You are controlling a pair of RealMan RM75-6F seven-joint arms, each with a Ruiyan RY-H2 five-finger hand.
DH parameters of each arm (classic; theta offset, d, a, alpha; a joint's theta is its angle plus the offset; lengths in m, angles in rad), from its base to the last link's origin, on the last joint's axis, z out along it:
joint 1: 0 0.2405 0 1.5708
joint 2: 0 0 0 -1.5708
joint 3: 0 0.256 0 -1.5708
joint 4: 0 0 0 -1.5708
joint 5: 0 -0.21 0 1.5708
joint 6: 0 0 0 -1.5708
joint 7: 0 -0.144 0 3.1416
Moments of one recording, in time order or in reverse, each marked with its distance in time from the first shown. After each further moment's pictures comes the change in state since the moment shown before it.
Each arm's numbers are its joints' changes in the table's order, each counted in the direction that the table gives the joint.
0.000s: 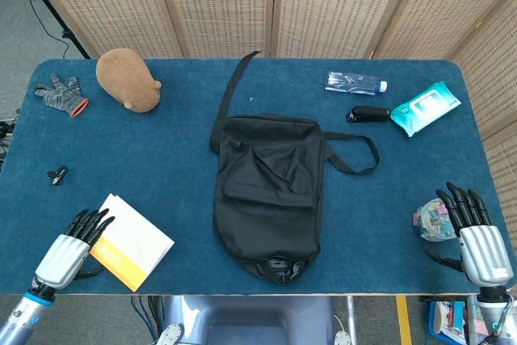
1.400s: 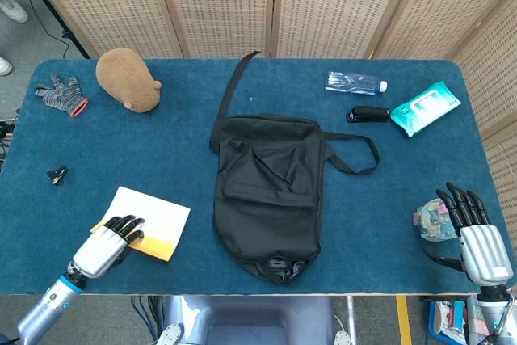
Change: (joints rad) left arm -0.123 0.079 0.021 0.039 -0.074 -0.020 -0.163; right arm -0.017 -0.010 0.031 -0.009 0.010 -0.042 -0.037
